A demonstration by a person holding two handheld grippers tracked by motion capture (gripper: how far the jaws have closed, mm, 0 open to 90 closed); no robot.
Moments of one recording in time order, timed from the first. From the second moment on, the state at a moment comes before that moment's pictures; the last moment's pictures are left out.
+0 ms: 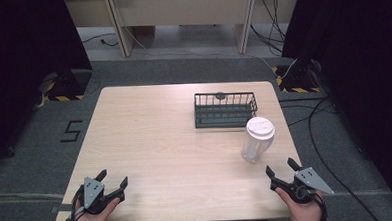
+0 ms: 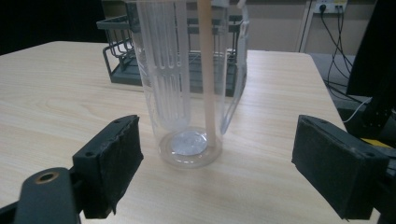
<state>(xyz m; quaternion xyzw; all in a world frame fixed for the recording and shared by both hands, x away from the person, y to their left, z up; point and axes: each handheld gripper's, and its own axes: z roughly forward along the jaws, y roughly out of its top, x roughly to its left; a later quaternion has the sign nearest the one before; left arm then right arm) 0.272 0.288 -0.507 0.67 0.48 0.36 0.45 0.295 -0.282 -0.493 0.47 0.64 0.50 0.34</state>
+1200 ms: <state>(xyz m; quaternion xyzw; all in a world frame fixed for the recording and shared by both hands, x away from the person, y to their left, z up) 0.272 0.288 -0.508 0.67 0.48 0.36 0.45 0.368 -0.242 -0.508 0.46 0.67 0.47 0.33</state>
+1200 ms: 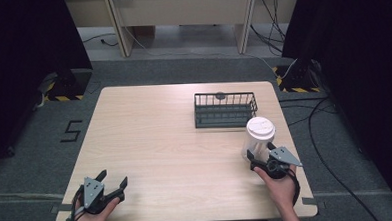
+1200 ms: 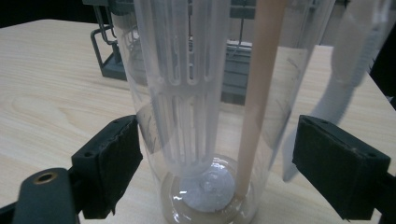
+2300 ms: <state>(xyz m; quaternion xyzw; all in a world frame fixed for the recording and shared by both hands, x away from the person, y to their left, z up) 0.272 0.288 -0.509 0.67 0.48 0.35 0.45 0.388 -0.236 -0.510 0.45 0.68 0.48 0.33</state>
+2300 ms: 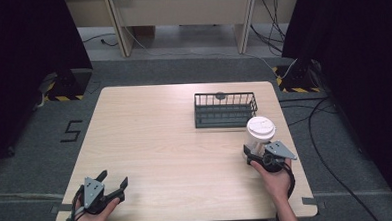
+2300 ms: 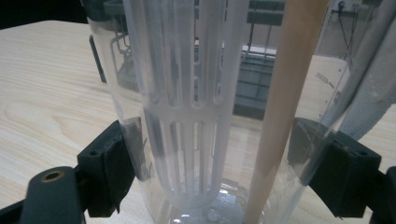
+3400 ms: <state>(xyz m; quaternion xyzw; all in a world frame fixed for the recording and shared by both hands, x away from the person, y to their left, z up) 0.272 0.288 -0.509 0.67 0.48 0.35 0.45 0.413 -0.231 -0.465 0.44 0.67 0.49 0.34</state>
